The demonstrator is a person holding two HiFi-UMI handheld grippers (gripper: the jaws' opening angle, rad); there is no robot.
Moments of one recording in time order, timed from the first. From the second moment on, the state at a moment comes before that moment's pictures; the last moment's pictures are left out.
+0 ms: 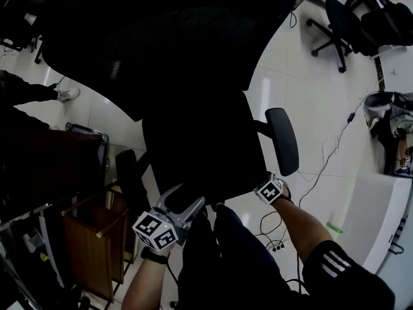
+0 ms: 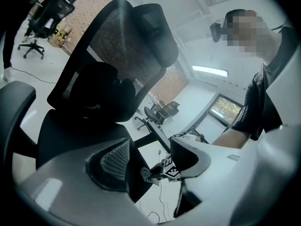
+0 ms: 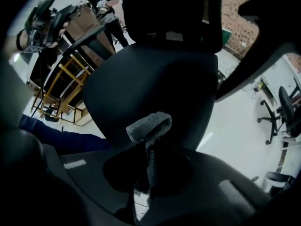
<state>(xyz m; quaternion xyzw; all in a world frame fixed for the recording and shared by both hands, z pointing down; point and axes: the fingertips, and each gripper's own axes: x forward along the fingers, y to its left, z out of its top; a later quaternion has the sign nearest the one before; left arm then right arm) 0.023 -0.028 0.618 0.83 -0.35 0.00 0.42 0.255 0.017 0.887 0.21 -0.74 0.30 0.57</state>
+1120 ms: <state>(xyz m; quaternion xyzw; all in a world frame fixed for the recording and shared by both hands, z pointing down) -0.033 0.069 0.390 0.87 -0.40 -0.06 0.28 0.087 0.061 0.474 0.23 -0.91 0.33 0.08</state>
